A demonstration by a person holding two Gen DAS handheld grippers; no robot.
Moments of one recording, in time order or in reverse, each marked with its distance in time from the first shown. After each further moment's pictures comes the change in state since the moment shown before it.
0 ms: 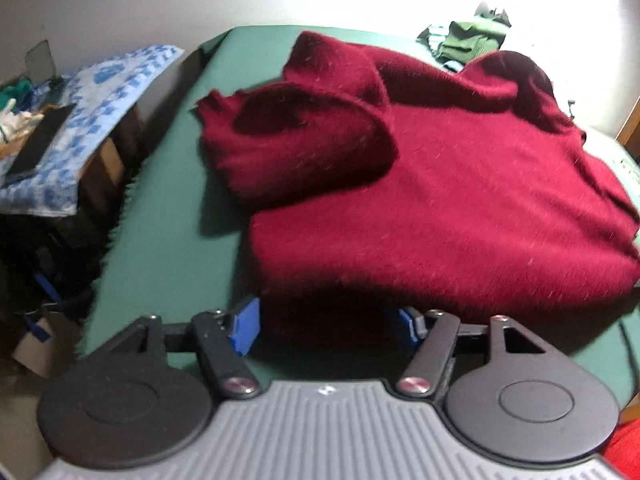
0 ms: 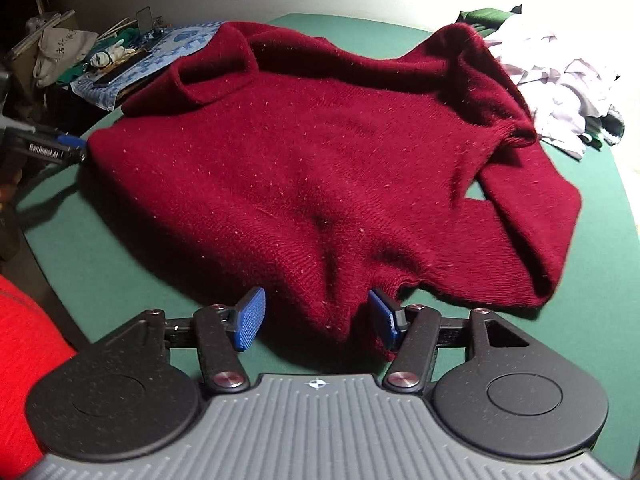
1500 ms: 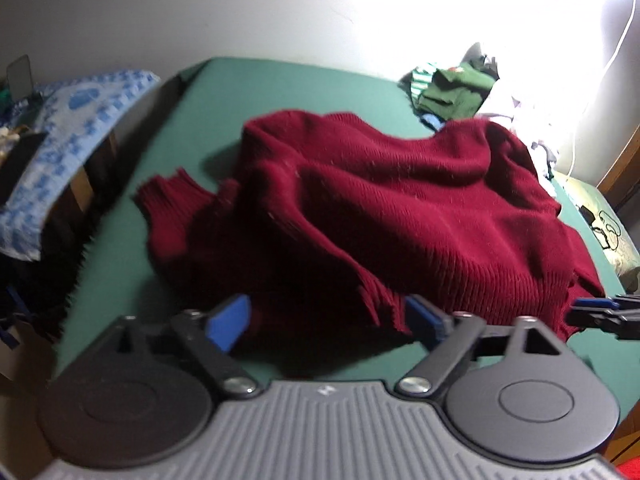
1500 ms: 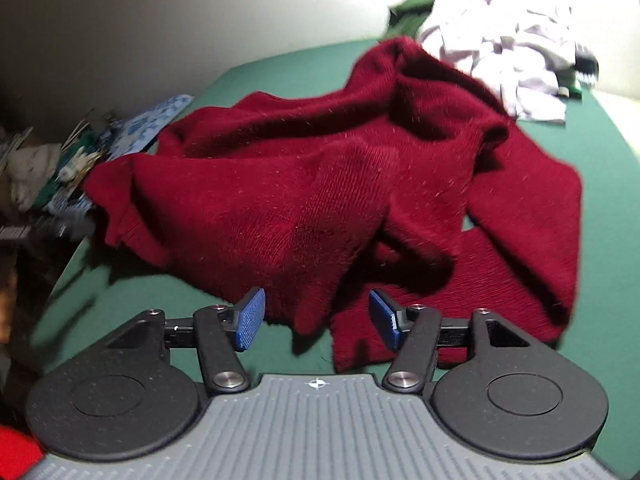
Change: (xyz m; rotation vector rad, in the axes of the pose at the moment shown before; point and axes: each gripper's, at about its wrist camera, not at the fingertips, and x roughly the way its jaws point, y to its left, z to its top) left arm 0.011 -0.017 0.067 -0.086 -0.045 -0.025; right arm 0.018 -0.053 0.042 0.343 -0.069 0.086
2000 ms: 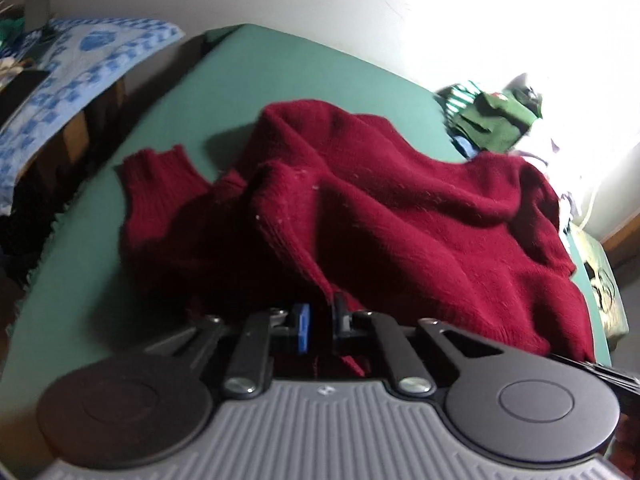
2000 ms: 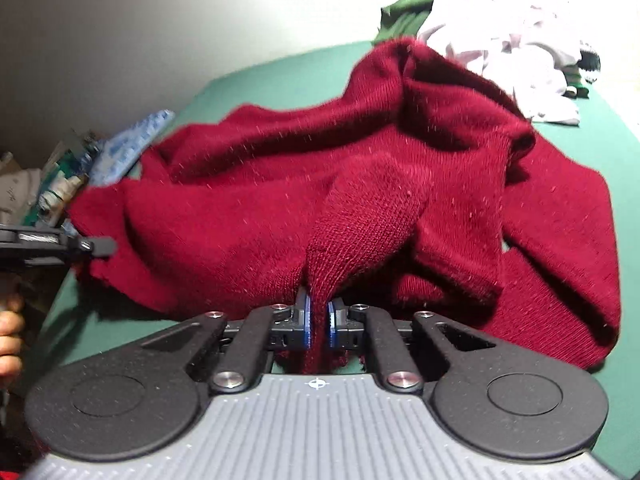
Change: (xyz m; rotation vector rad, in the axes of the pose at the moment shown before) left arm 0.027 0.016 0.029 -0.208 0.007 -0.018; right arm 0.004 0.018 0.015 0.055 -0.068 0.000
